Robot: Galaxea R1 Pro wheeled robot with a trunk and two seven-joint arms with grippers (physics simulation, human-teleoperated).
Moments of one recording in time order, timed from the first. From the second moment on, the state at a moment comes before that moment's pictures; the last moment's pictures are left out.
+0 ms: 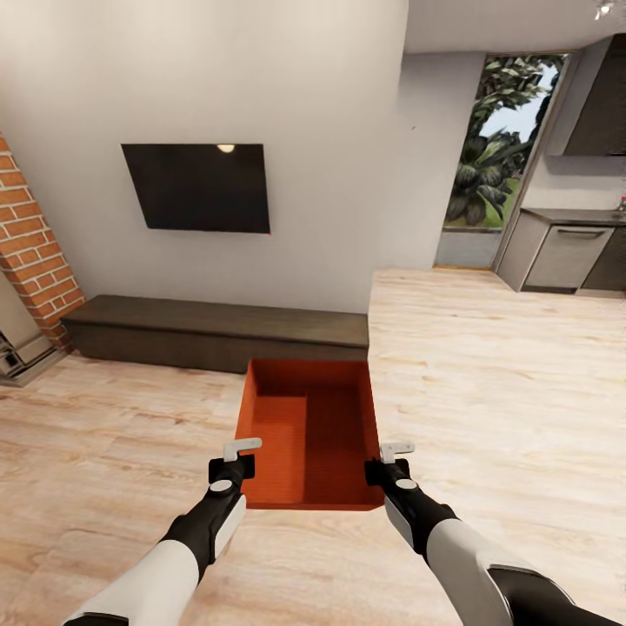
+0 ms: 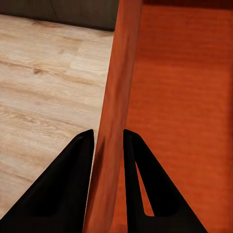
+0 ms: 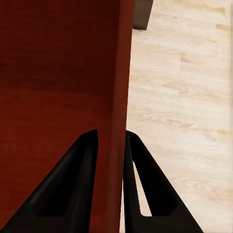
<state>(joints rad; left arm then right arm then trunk) -0.68 -0.14 -0.04 -0.43 0.03 -0.02 0.30 -0.80 0.13 -0.15 -0.18 0.25 -0.09 -0.11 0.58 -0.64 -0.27</state>
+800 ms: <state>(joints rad) -0.68 -0.14 -0.04 -0.43 0.03 -0.02 0.30 -0.80 0.13 -0.15 -0.18 0.25 -0.09 -0.11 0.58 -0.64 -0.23</state>
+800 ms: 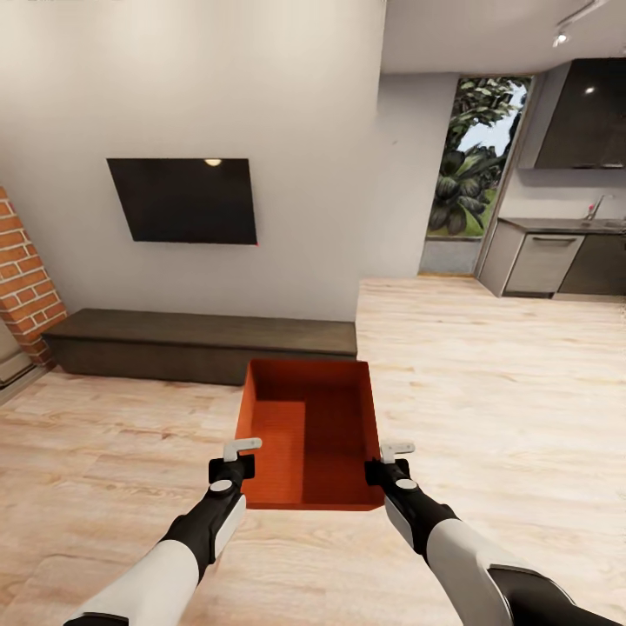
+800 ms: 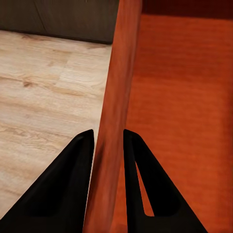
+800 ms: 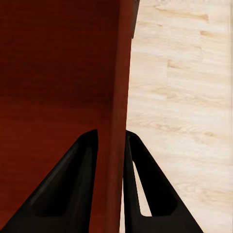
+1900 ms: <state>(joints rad) -0.68 -0.14 -0.04 -0.43 0.03 -0.02 0.30 -0.80 0.13 -0.15 -0.18 0.25 -0.09 -0.11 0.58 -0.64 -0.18</state>
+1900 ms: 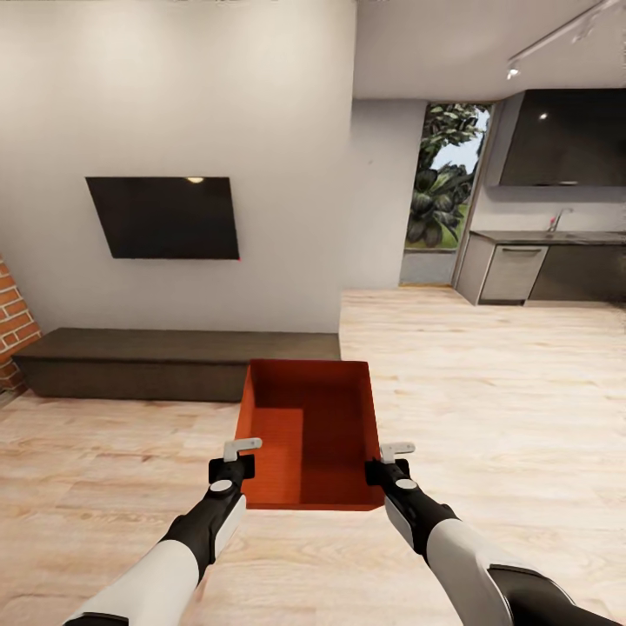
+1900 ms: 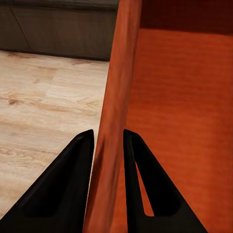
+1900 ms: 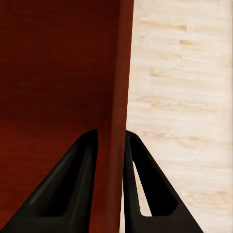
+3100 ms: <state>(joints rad) -0.68 -0.14 -0.04 -0.43 0.03 -0.02 0.30 -0.80 0.13 -0.15 -0.18 0.25 -0.08 -0.11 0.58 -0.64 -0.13</state>
